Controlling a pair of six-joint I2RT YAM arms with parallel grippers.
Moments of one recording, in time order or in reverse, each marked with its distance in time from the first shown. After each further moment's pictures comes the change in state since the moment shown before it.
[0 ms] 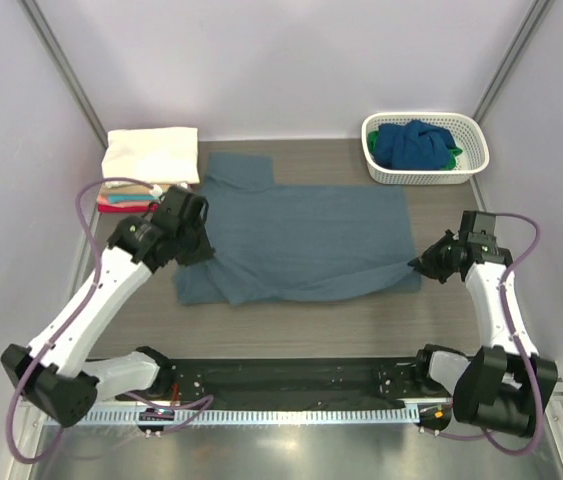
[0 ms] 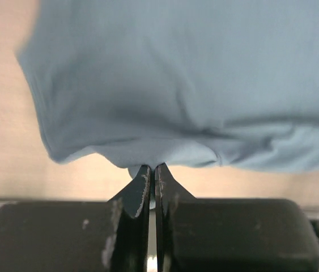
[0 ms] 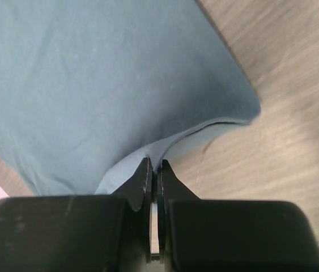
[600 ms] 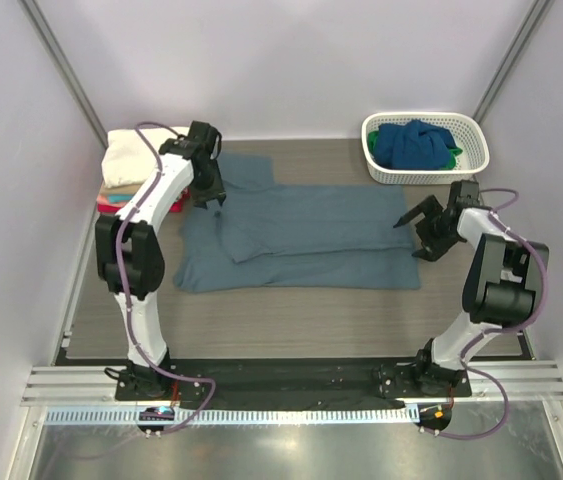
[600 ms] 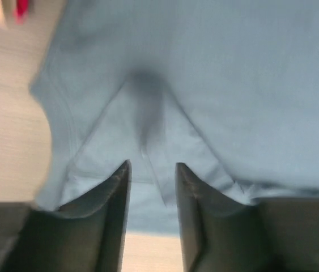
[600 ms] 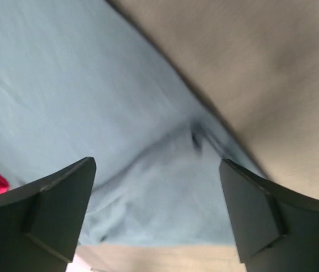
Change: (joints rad) left arm 0.301 0.810 0.553 0.097 0.090 0.291; right arm 0.006 0.608 0.225 0.266 -0.039 0.049
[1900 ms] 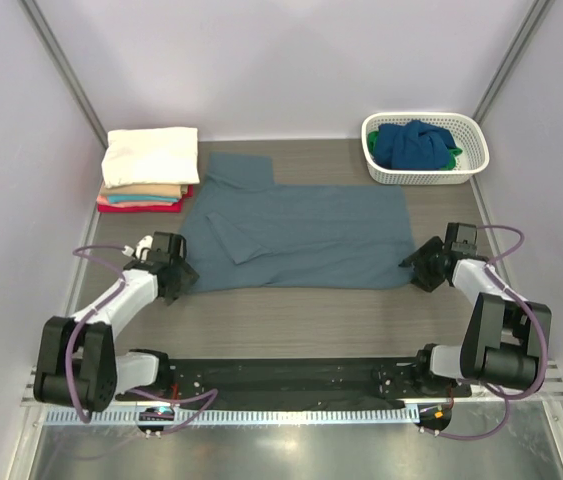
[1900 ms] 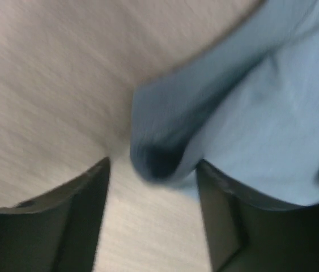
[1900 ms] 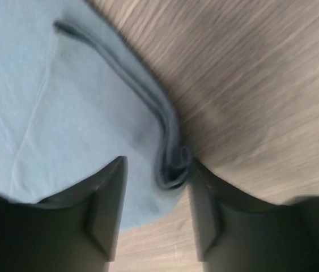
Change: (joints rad) left arm 0.097 -0.718 -1.202 0.510 -0.123 -0.415; right arm 0.013 -0.340 -0.410 0.137 0.120 -0.003
